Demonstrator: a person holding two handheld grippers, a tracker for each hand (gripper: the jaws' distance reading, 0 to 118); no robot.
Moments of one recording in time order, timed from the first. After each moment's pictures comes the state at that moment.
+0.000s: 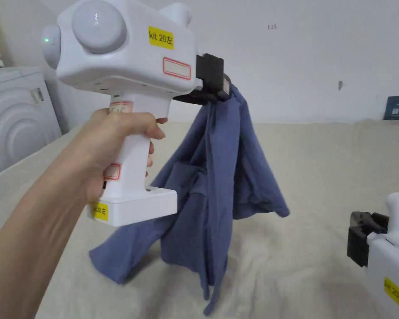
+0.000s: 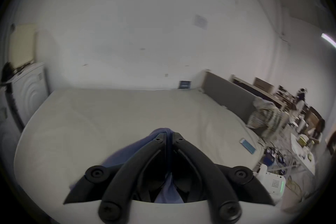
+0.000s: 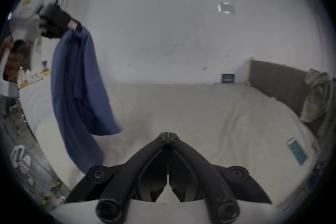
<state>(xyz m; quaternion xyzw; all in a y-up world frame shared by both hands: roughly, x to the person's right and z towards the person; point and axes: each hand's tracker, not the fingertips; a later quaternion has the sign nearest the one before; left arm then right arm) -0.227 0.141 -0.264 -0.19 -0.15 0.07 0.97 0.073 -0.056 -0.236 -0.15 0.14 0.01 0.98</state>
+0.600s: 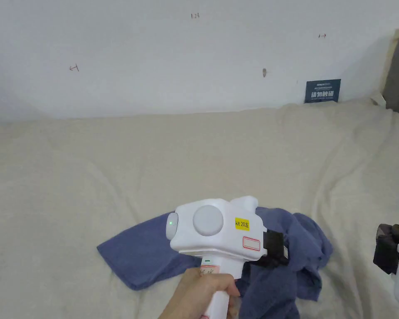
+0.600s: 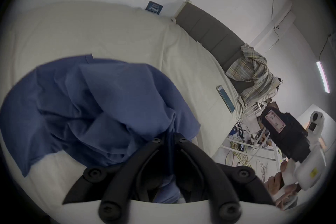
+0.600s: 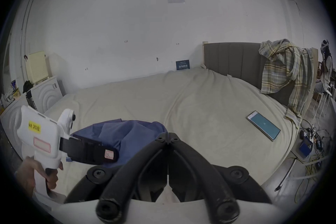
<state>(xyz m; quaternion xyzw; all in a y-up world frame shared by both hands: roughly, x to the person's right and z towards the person) -0.064 -0.141 -0.355 -0.44 -0.27 0.18 0.84 0.187 -0.086 -0.233 -0.20 0.02 -0.06 0.98</state>
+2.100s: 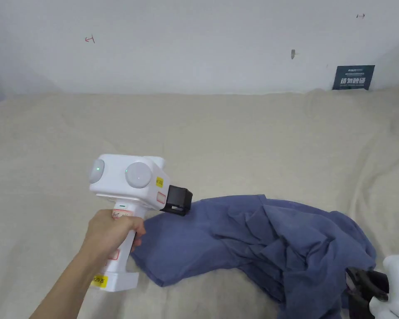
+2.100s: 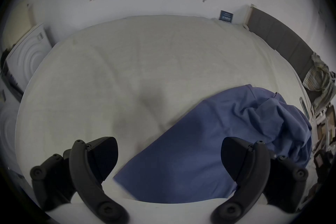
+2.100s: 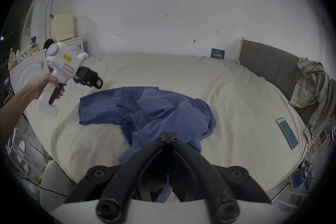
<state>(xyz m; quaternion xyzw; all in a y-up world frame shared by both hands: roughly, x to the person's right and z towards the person) -0.277 -0.143 -0.437 -0.45 -0.02 0.03 0.89 0.102 -0.126 -0.231 -0.27 0.13 0.05 0.95</state>
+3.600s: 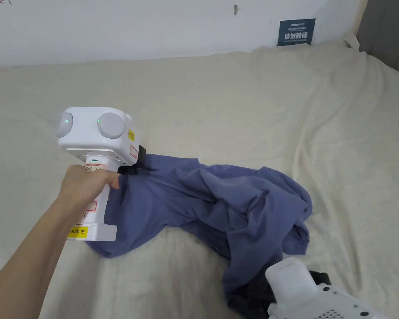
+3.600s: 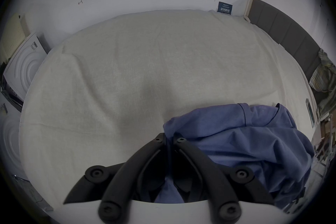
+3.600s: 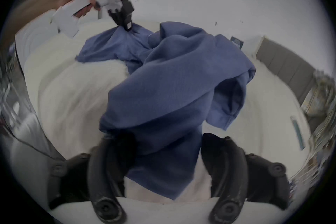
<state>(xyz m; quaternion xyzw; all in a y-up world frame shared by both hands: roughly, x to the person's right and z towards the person) -0.238 -0.138 -0.481 -0.47 0.00 0.01 0.88 0.079 -0.218 -0.227 -0.34 0.18 0.11 0.92</state>
